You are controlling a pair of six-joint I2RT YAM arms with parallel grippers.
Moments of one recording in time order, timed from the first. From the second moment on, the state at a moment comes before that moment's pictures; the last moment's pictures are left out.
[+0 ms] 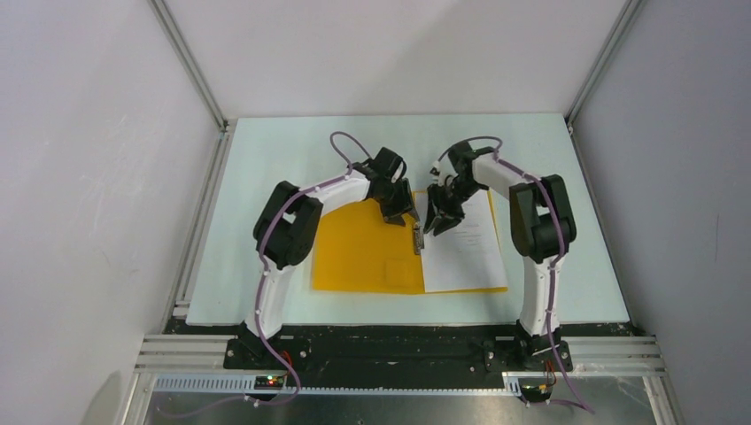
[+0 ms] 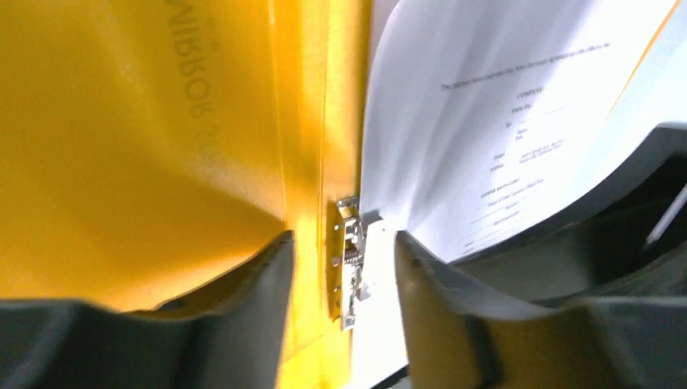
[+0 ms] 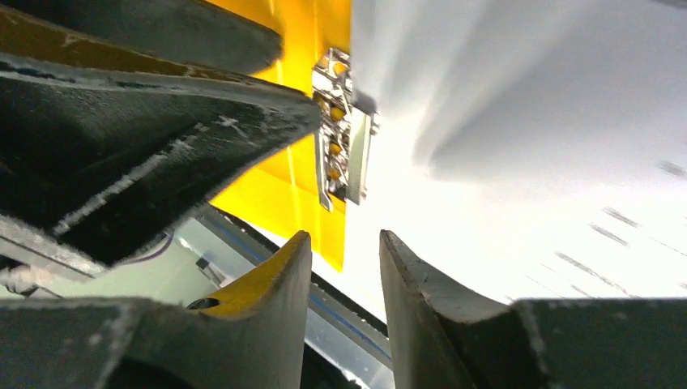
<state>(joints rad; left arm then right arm) -0.61 2.20 1.61 -0.50 0.33 -0.85 0.33 2.11 1.54 -0.94 -0.63 0.19</state>
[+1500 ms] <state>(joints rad) -0.30 1.67 1.39 -0.52 0.80 -0.29 -0.04 1.98 1.32 -0.88 -0.69 -0.07</state>
